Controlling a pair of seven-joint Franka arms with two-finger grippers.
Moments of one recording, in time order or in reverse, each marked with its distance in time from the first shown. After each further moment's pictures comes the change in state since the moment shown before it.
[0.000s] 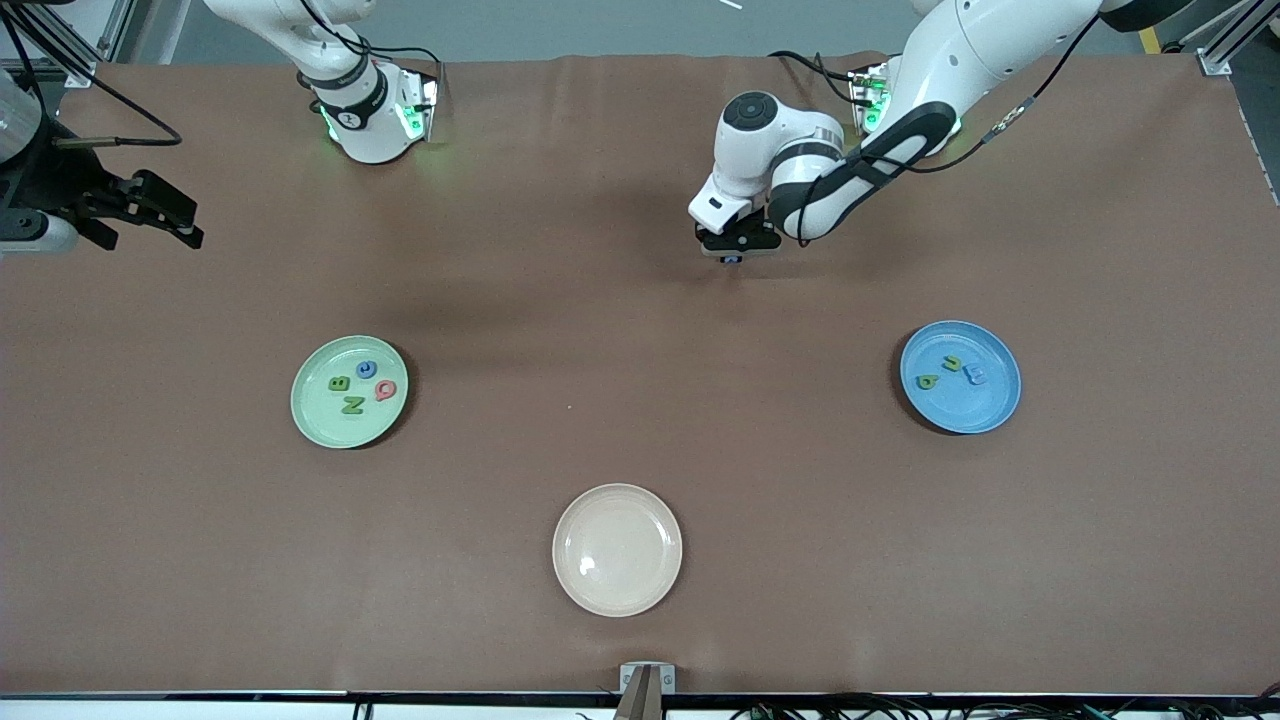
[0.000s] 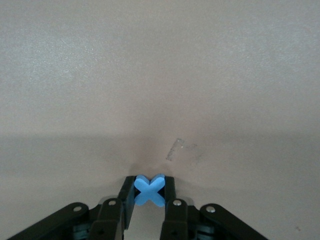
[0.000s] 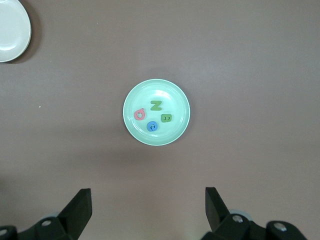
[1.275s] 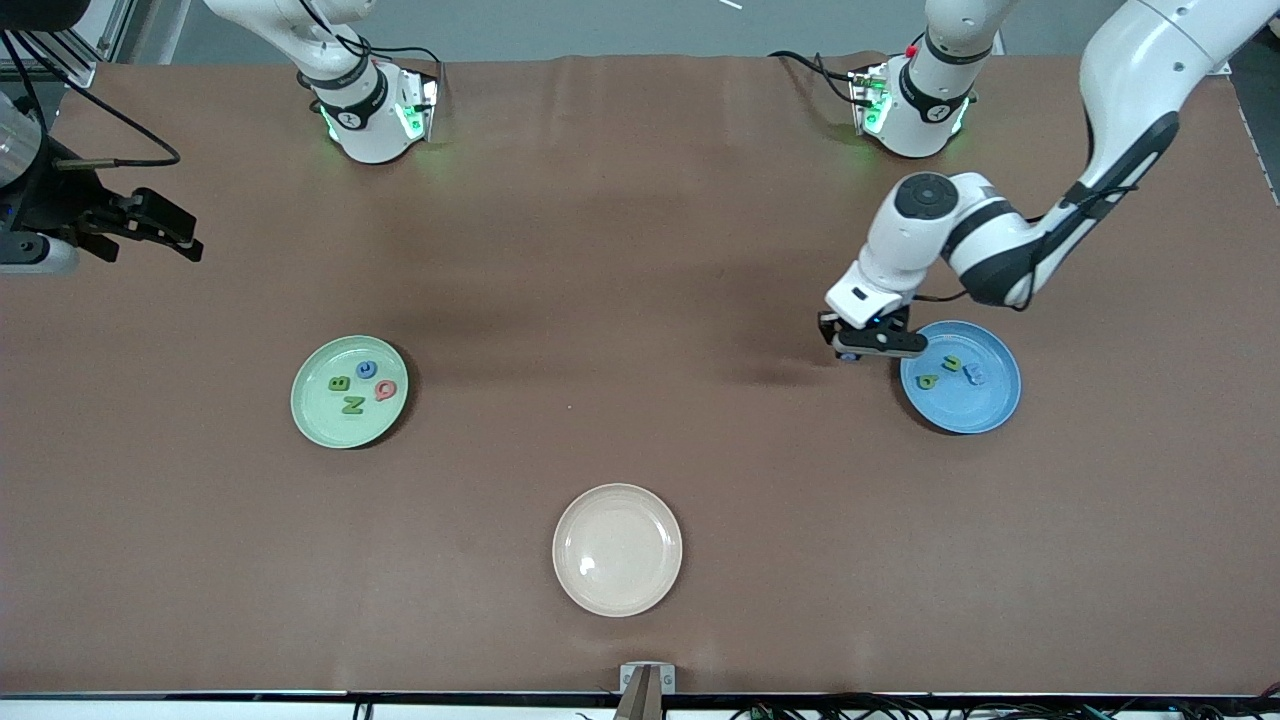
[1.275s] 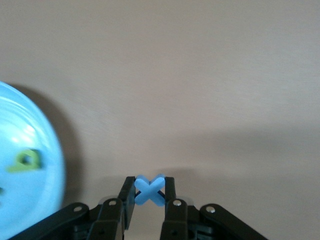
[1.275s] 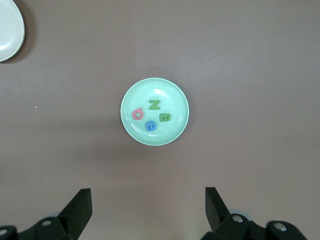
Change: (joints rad) left arm 0.685 -0.011 -0.140 0.069 0.039 0.006 0.731; right arm -0.004 0.043 -0.006 0.029 0.001 -0.010 0.000
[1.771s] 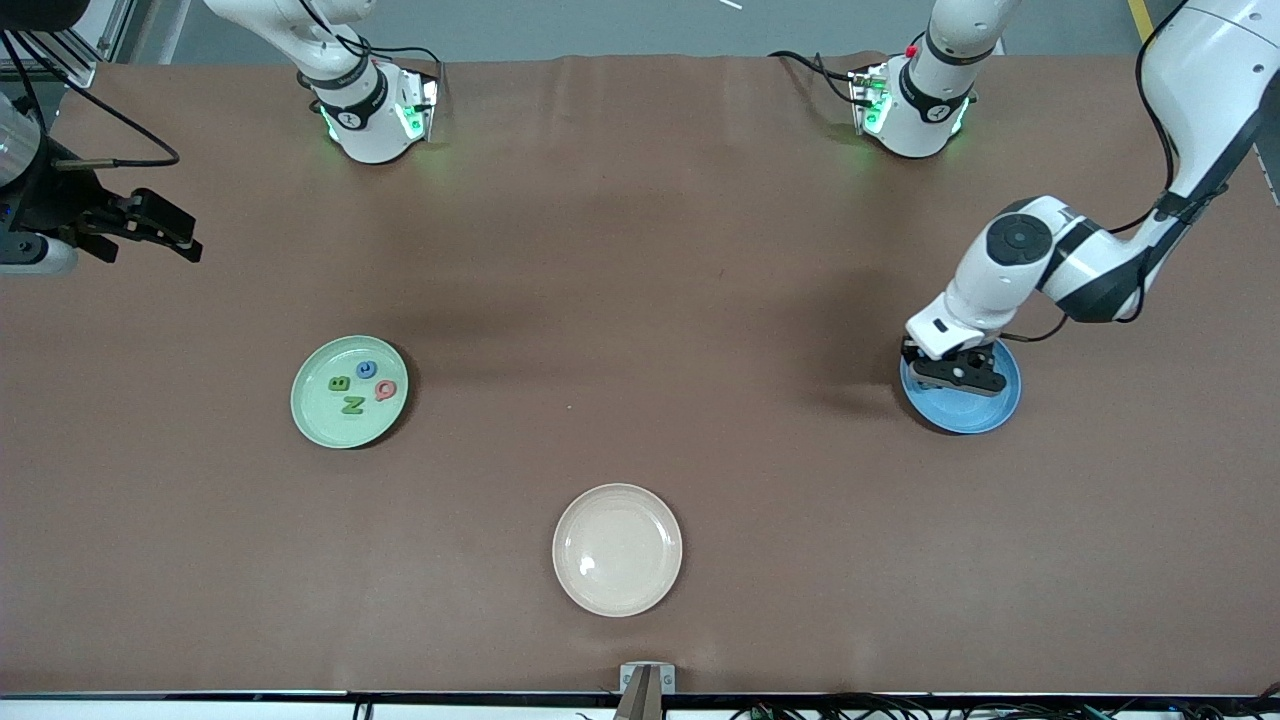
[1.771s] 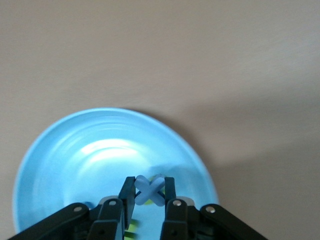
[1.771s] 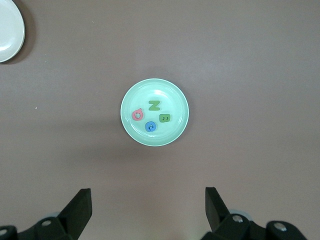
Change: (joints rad) left arm 0.101 0.007 0.117 0.068 -0.007 -0.031 0.428; right arm 0.000 0.000 0.000 0.000 0.000 0.001 0.000
